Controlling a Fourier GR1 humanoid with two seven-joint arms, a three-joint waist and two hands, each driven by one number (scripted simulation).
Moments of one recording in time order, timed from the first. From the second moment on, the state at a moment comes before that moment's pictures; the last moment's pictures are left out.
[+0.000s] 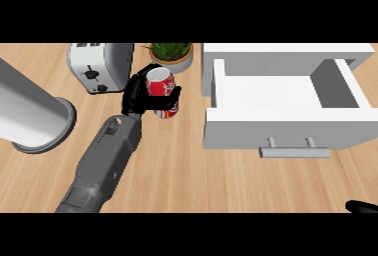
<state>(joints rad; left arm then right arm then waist) -0.77 0.01 0.10 -0.64 0.12 0.07 -0.35 0.09 -0.10 -0.33 -2.26 -0.09 0.09 0.32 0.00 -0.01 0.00</state>
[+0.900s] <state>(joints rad) -1.11 0.00 -0.08 -0.90 0.19 0.33 0.15 0.07 -0.10 -0.31 -2.24 -0.06 0.08 0.30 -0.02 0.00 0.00</state>
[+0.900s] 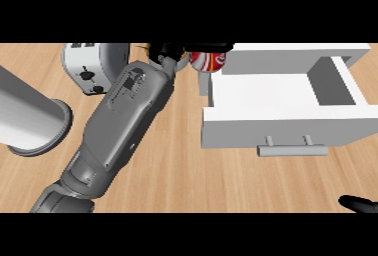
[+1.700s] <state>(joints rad) -1.49 0.00 -0.16 -0.55 0.32 0.44 0.20 0.03 -0.12 -0.33 -2.25 -0.11 0.09 0.33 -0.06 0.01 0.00</state>
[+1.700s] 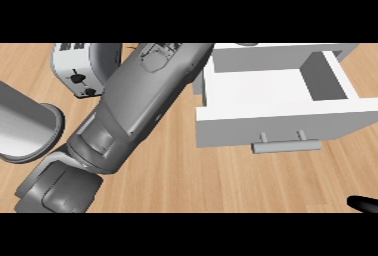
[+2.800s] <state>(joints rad) -1.61 0.00 -0.29 -0.32 0.47 0.63 0.07 -0.07 -0.18 -0.27 -2.23 -0.02 0.10 0.34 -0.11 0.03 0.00</state>
